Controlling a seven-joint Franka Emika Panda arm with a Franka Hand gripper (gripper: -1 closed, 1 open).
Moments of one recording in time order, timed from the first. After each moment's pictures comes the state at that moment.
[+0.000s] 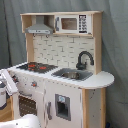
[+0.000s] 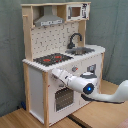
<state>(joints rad) -0.94 -1.48 1.59 -1.98 -0.04 2.85 -0.04</state>
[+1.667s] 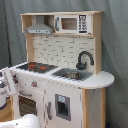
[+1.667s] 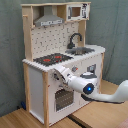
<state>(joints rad) -0.94 -1.48 1.59 -1.98 -0.04 2.85 0.32</state>
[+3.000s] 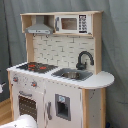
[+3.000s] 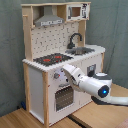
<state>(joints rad) -0.71 -1.48 1.52 -2.03 -0.04 2.69 0.24</state>
